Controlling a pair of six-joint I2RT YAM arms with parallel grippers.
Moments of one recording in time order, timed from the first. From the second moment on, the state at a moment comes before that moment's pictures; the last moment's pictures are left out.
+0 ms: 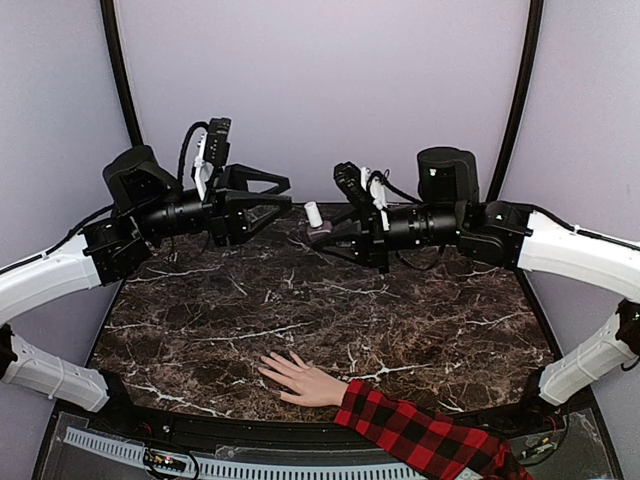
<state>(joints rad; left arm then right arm) -0.80 1.18 1.05 0.27 0.64 -0.14 0.97 1.37 1.24 -0.12 -0.55 -0.24</state>
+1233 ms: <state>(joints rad) -0.80 1.34 1.12 0.18 0.37 -0.30 0.99 1.48 1.31 -0.14 -0.15 -0.15</state>
